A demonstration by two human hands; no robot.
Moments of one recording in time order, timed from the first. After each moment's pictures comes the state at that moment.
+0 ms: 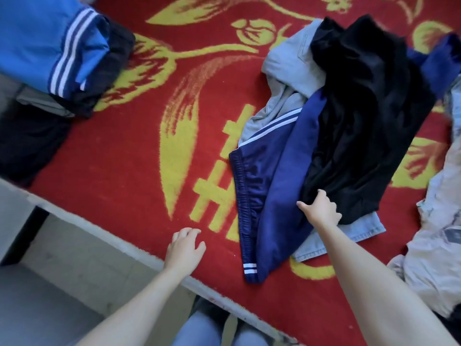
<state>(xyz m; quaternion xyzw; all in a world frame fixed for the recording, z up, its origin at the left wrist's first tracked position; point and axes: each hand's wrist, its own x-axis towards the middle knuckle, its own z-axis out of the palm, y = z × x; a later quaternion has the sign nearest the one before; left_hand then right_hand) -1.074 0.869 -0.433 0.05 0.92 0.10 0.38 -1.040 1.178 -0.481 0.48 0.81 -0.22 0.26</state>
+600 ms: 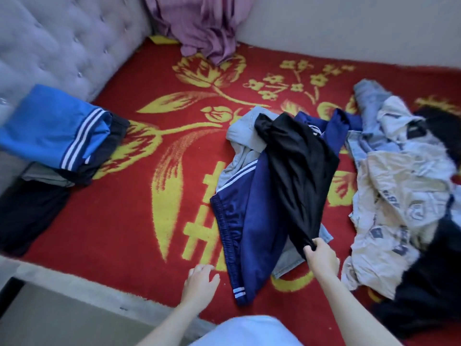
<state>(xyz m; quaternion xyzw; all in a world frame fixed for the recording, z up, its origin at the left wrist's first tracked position) -1.037 0.895 -0.369 0.14 0.91 0.15 0.37 -0.936 1.156 -0.360 0.55 0.78 -0.28 0.09</state>
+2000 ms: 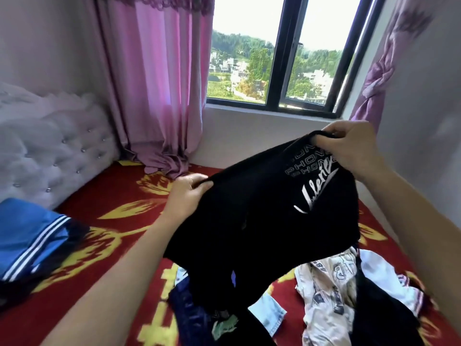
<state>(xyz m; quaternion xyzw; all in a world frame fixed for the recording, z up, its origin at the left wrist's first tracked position) -1.120 1.003 -0.042 0.38 0.72 0.58 0.03 -0.921 1.183 0.084 0.27 0.84 -0.24 -0.41</state>
